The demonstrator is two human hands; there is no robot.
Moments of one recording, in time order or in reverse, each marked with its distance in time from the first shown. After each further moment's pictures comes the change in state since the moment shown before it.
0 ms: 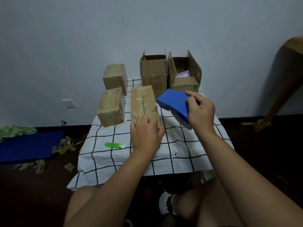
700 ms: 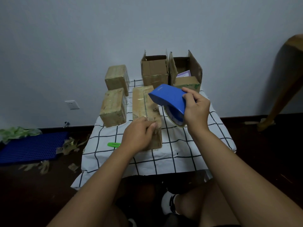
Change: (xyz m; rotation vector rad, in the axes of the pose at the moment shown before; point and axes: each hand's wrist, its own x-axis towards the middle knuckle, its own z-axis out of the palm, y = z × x) left_hand 0.012 -0.035 -0.028 -0.226 -0.331 0.092; right_hand -0.006 -0.017 0.016 0.228 0.036 0.152
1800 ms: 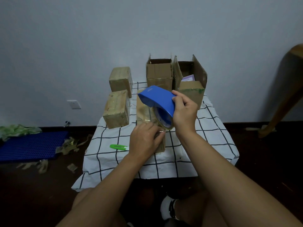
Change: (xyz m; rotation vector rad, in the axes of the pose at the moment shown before) left_hand -0.007 -0.002 0.021 0.117 0.285 0.171; right_hand -0.016 -0.002 0.046 0.124 -0.054 0.047
